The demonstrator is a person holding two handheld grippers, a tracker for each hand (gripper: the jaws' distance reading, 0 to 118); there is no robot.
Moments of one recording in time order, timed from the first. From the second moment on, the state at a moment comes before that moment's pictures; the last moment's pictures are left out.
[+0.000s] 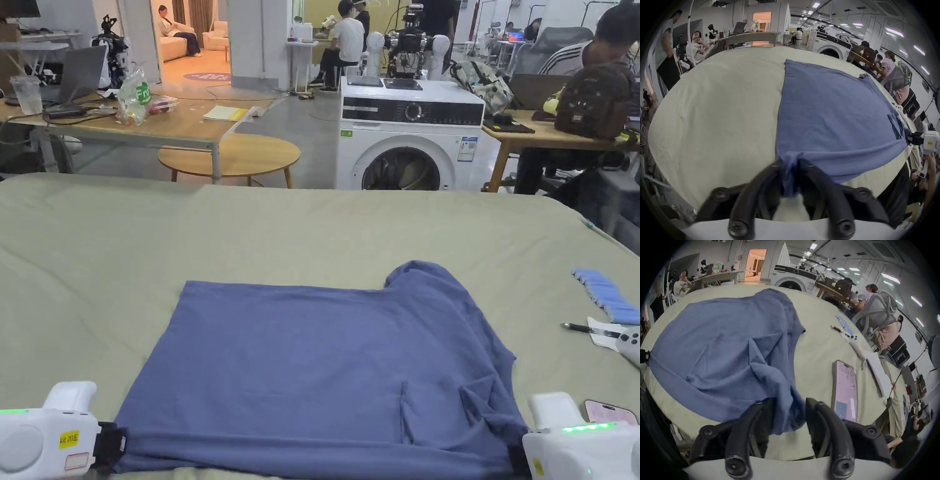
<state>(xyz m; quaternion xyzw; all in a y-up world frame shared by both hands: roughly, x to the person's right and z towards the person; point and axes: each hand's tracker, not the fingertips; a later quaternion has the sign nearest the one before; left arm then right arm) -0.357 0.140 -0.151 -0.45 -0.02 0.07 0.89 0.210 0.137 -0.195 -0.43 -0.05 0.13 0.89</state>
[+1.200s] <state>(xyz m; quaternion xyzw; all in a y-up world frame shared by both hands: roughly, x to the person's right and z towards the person) -0.371 0.152 -0.172 -0.53 0.03 0.12 0.84 0.145 0.179 -0.198 -0.27 0.00 0.04 0.96</state>
